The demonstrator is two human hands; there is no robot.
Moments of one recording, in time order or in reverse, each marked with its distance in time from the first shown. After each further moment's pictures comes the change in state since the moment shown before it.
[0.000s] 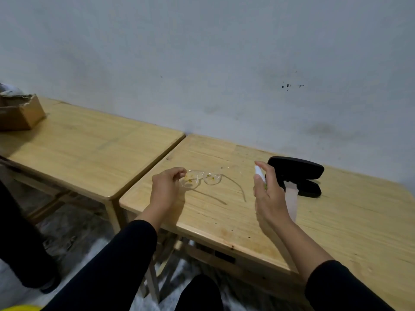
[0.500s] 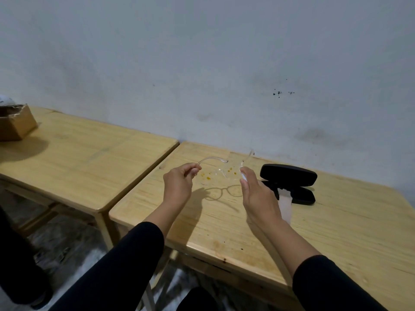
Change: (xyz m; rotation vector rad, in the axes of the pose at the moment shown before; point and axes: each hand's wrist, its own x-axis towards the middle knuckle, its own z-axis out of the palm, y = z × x) left_hand 0.008 0.050 0.029 -0.223 0.019 0.049; right_hand 0.020 0.001 0.000 -0.418 -0.096 -0.057
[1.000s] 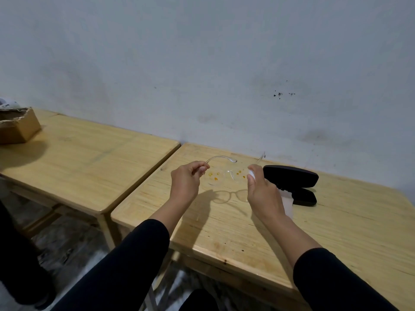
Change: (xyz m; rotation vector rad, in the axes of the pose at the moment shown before) left_hand 0.002 0.012 0.008 -0.021 -0.057 0.053; right_hand 0.010 0.001 -0.010 -0.024 0.021 0.070
